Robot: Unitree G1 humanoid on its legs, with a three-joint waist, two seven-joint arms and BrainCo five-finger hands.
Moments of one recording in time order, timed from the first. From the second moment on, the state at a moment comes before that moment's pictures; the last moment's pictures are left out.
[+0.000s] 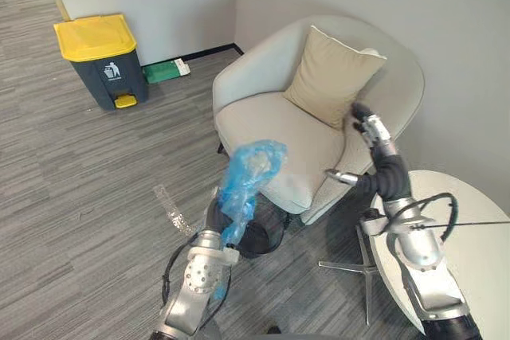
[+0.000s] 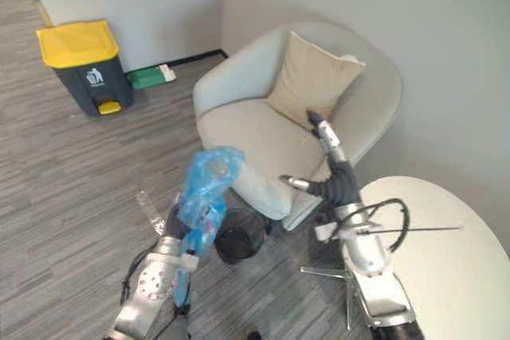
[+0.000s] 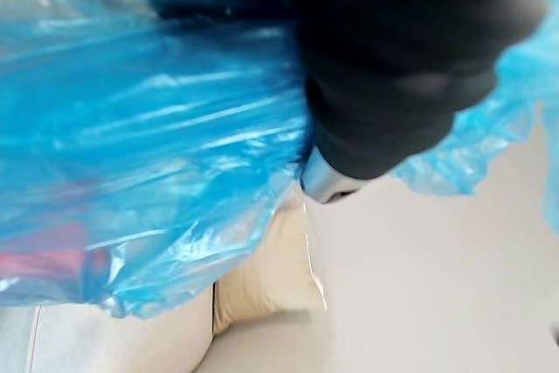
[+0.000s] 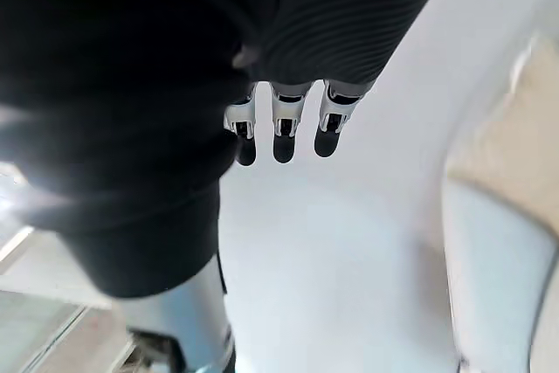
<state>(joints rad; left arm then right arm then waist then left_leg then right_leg) 0.13 0.13 -0.27 -0.05 0.23 -0.15 0.28 0.04 -0.39 0.02 -0.36 0.00 -0.28 -0.10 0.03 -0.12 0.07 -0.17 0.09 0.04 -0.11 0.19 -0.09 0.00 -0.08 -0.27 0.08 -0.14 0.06</state>
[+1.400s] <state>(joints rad) 0.19 0.10 -0.01 0.70 0.01 -0.08 0.15 0.11 -0.02 -0.23 0.77 0.05 -0.12 -0.17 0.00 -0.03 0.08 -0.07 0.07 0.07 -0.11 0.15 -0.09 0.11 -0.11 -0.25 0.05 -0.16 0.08</state>
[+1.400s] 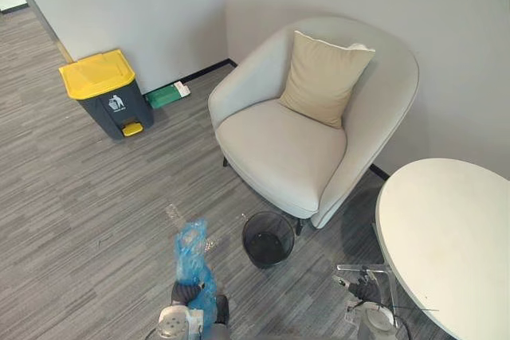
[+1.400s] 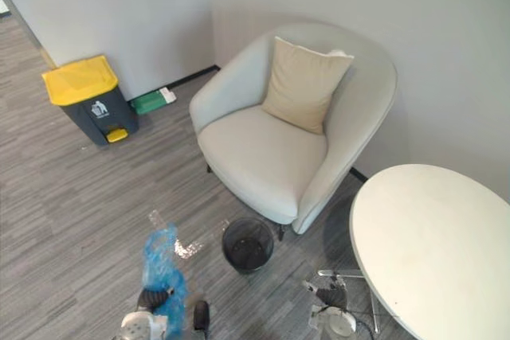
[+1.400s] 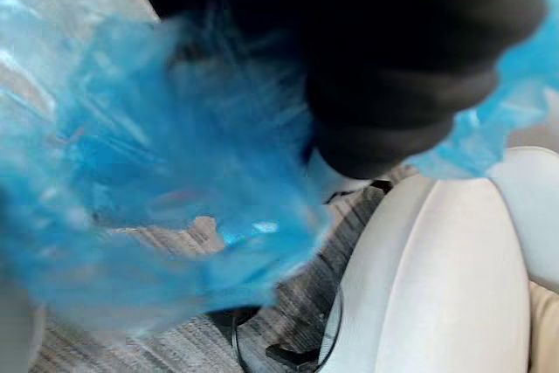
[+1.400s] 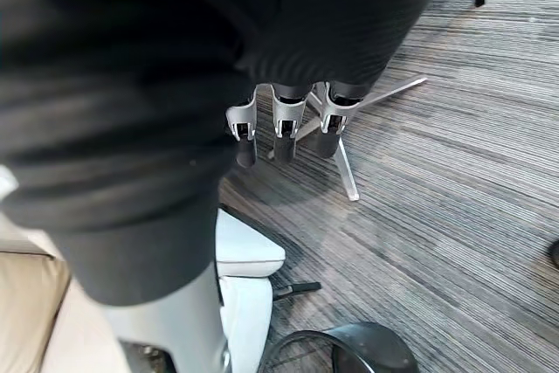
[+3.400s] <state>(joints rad) 0.07 0.06 -0.08 0.67 0.04 -0.10 0.15 0.04 0.02 -0.19 0.84 0.05 -0.06 -0.17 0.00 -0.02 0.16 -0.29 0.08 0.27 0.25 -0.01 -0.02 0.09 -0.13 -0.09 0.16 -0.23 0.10</state>
